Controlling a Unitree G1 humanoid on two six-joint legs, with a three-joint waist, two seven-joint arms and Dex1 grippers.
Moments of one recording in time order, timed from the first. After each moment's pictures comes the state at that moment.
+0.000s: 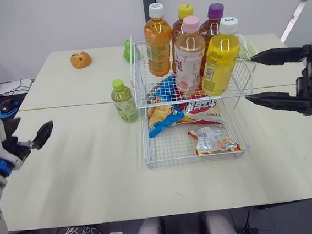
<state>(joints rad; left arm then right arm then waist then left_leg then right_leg) -0.01 0.69 0.71 -0.11 -0.41 0.40 -0.65 -0.50 -1.13 -0.37 -0.40 0.92 0.71 1.03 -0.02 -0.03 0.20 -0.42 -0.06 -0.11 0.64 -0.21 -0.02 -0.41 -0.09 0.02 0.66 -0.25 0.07</state>
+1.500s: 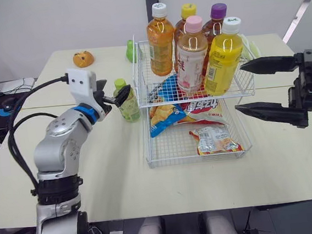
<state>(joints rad) -0.62 0.48 0.16 -0.06 -0.42 0.62 -0.38 -0.48 -1.13 -0.43 -0.57 1.12 0.86 0.84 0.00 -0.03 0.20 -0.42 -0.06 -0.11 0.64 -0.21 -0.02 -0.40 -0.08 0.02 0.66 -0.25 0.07</state>
